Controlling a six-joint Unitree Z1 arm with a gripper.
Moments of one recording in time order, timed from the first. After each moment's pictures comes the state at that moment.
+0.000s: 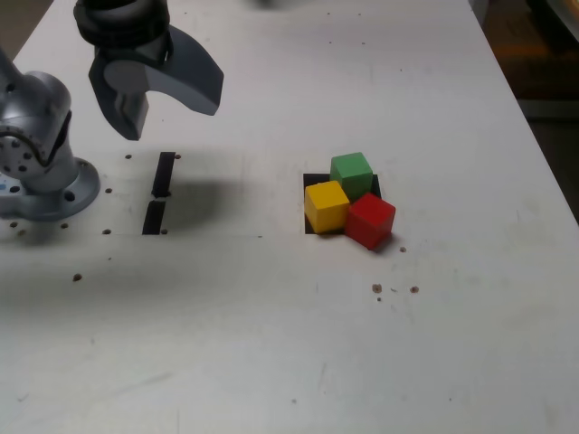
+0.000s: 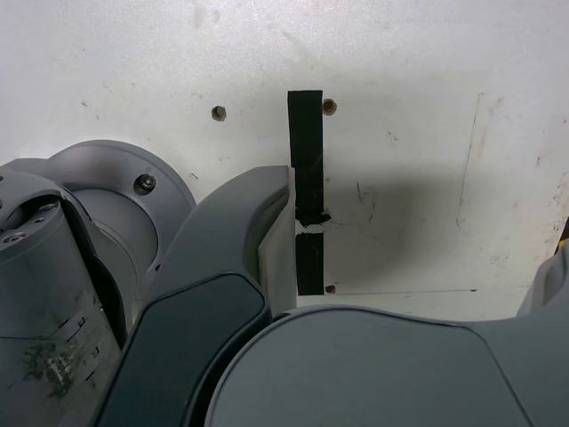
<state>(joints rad) 0.02 1.28 -0.84 1.11 0.11 0.05</state>
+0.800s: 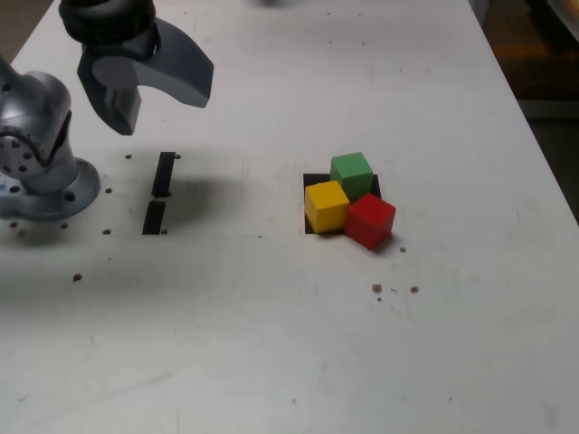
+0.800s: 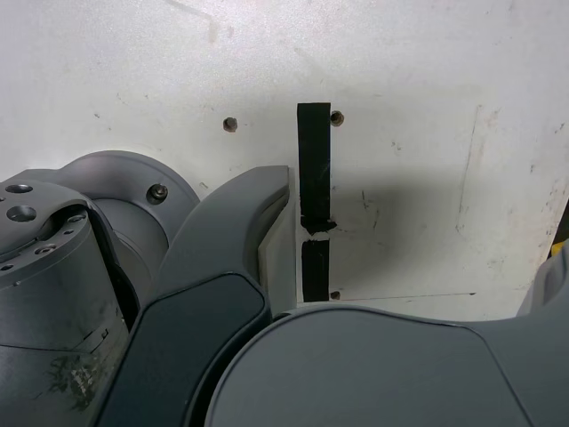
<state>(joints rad) 0.02 1.21 -0.82 1.11 0.14 0.04</state>
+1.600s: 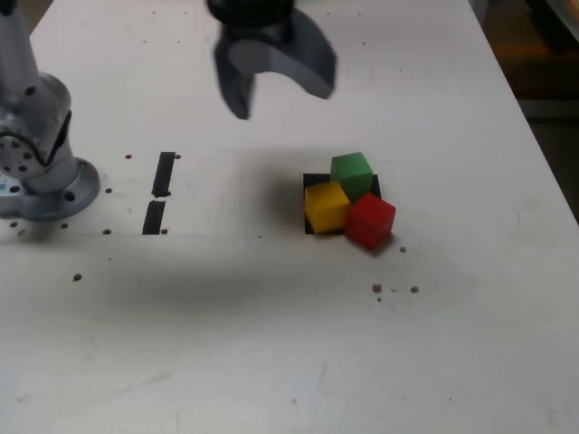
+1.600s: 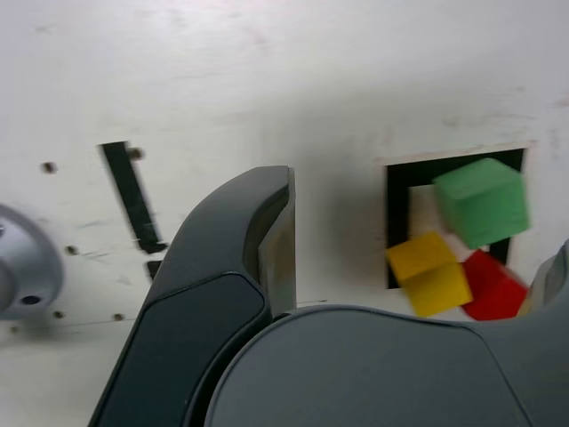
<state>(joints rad) 0.02 1.67 -1.25 1.12 0.15 0.16</state>
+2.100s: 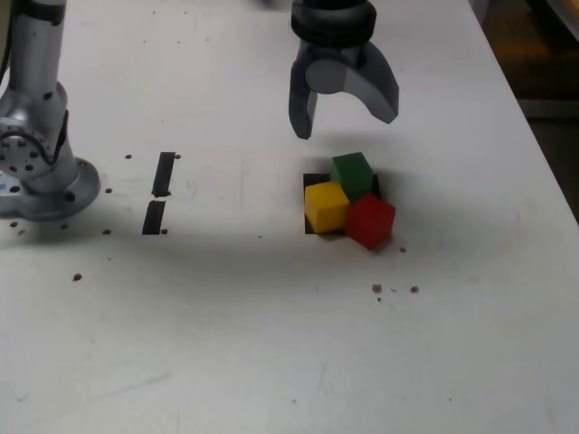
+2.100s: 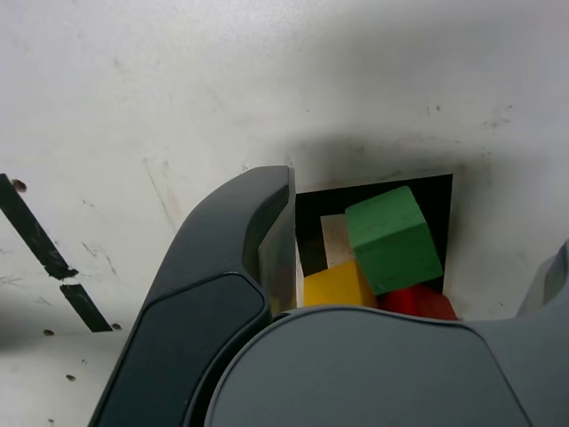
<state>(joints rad) 0.12 1.94 -1.47 1.15 0.02 0.29</state>
